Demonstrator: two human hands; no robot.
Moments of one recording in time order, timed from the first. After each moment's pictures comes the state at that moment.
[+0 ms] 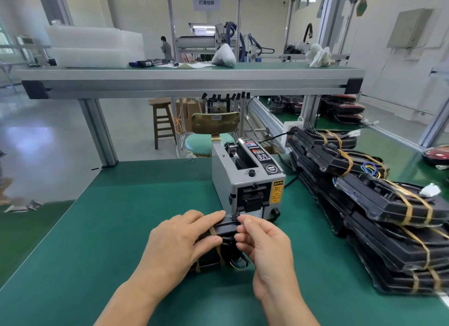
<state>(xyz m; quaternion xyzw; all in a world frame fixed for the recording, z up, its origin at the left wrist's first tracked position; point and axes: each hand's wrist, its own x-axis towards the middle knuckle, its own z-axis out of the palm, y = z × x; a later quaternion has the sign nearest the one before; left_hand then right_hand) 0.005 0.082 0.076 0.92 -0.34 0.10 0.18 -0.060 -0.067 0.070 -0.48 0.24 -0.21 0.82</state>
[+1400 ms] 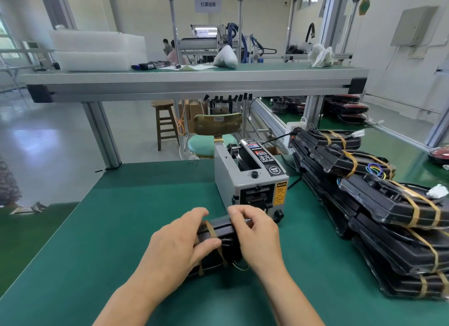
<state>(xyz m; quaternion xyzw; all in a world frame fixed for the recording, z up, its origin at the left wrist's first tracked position) 0.006 0.088 0.072 0.91 -0.32 0.10 0.24 -0.026 -0.083 0.048 -0.79 0.14 -0.26 0.53</state>
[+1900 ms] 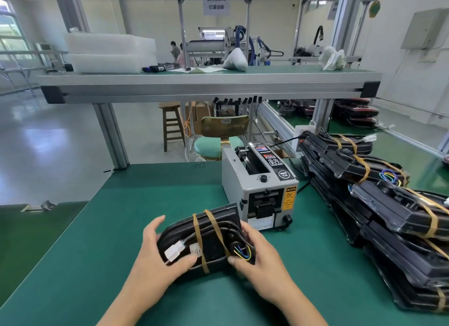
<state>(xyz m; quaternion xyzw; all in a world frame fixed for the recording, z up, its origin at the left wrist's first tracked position) 0.014 0.132 0.031 0.84 -0.10 -0.04 0.52 -0.037 -0.097 0.004 -0.84 0.05 -0.08 0.54</state>
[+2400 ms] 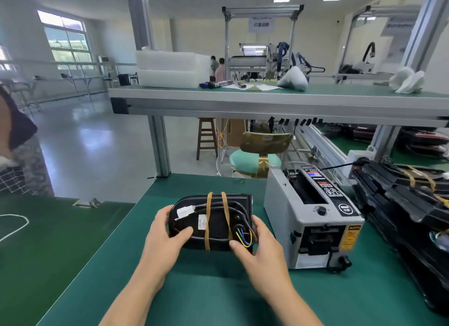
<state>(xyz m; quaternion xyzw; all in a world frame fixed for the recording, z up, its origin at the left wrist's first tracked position) 0.095 0.174 0.044 0.76 -0.01 0.07 0.64 0.046 -0.028 0.034 -0.85 0.04 -0.16 0.50</state>
